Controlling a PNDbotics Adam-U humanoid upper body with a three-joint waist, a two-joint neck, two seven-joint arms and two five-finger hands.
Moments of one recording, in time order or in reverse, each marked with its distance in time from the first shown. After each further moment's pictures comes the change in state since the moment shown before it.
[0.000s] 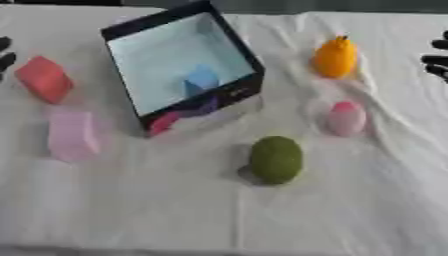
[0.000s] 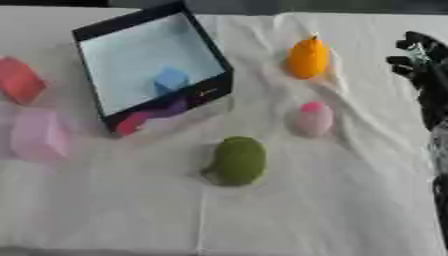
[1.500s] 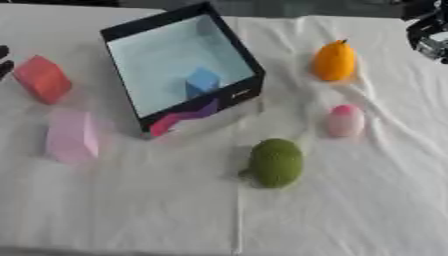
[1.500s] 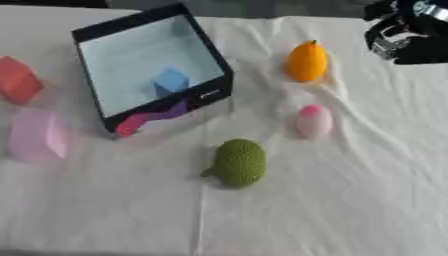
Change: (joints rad) left arm 0.010 0.012 -0.012 0.006 -0.017 0.010 -0.010; right arm -0.267 -0.620 0.460 0.086 0.231 -0.021 0.464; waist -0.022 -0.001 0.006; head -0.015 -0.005
